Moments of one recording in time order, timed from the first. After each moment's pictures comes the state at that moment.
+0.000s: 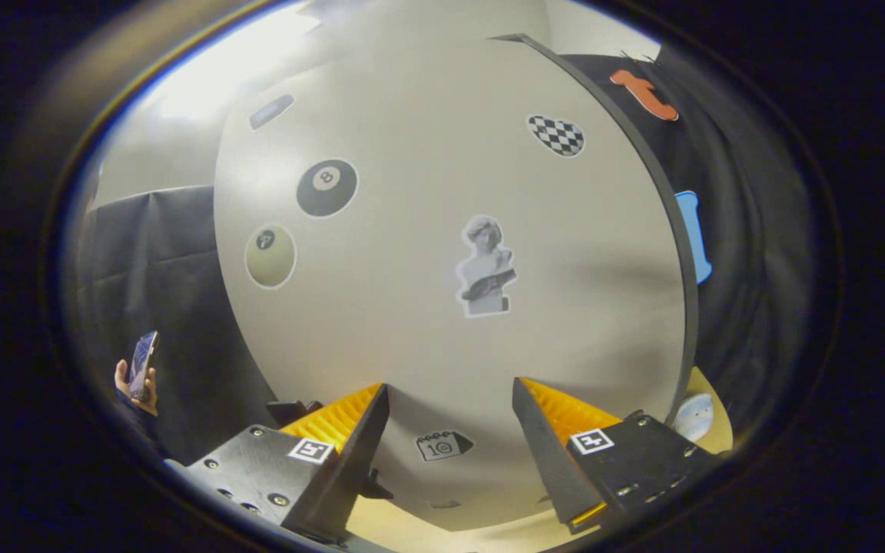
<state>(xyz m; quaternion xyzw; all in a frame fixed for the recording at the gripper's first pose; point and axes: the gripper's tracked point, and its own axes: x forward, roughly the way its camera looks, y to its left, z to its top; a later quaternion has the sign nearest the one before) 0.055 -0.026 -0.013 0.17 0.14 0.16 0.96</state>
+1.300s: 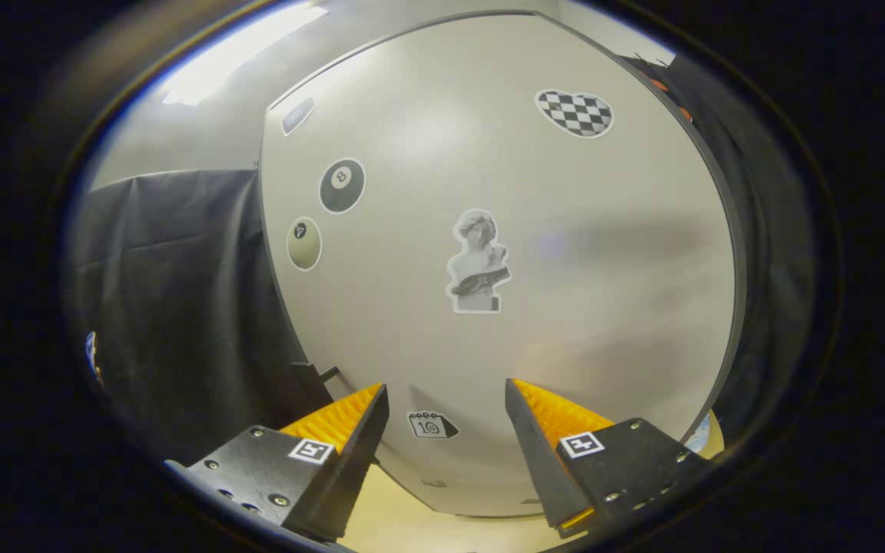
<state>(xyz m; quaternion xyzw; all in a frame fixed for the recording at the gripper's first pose) 0.010 -0.046 -0.011 0.14 0.13 0.15 0.97</state>
